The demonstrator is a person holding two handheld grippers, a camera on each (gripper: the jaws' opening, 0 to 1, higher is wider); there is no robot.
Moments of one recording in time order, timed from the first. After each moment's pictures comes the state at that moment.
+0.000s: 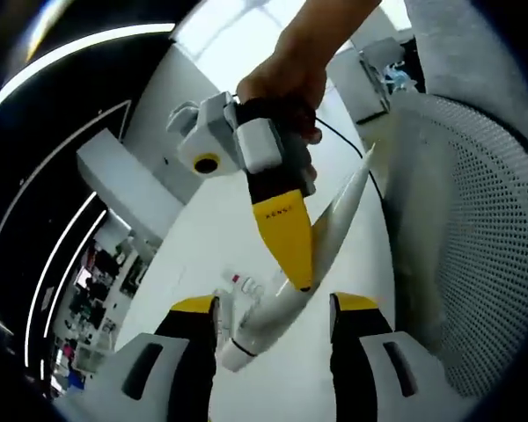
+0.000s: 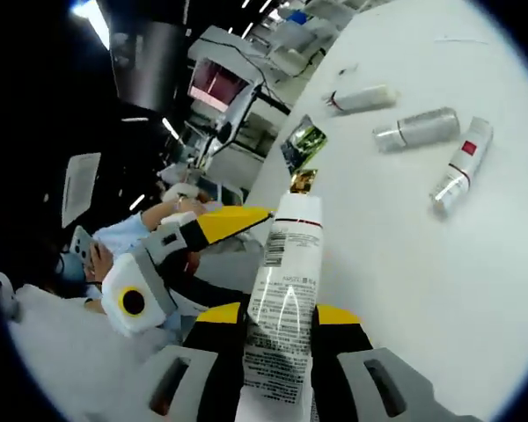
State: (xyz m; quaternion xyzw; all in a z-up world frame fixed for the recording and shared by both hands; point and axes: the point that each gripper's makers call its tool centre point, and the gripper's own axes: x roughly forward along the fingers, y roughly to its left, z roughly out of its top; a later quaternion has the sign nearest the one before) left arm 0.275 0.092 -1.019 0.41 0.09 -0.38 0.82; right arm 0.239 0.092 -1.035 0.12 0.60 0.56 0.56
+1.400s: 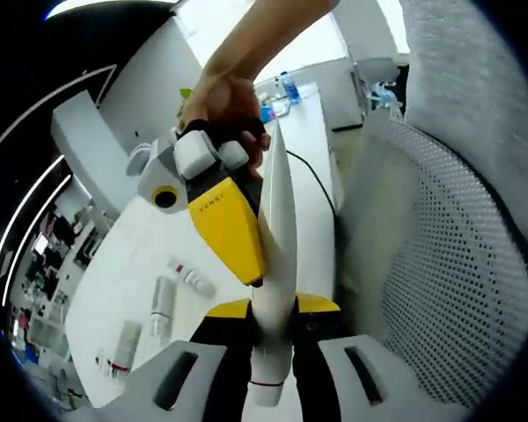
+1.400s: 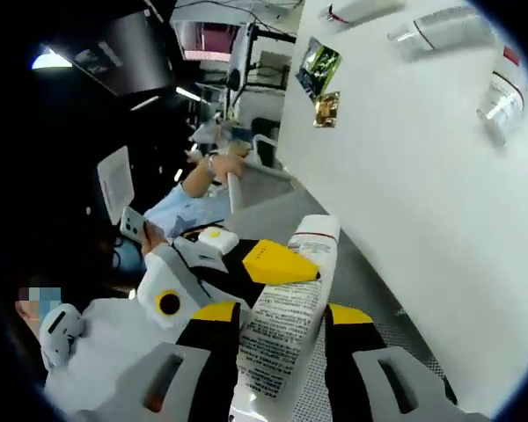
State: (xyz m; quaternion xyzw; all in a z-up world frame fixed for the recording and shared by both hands) left arm 0.236 0.069 -1.039 0.32 0.19 -0.43 0.82; right arm 0.215 0.079 -1.023 0.21 0.68 0.59 0.37
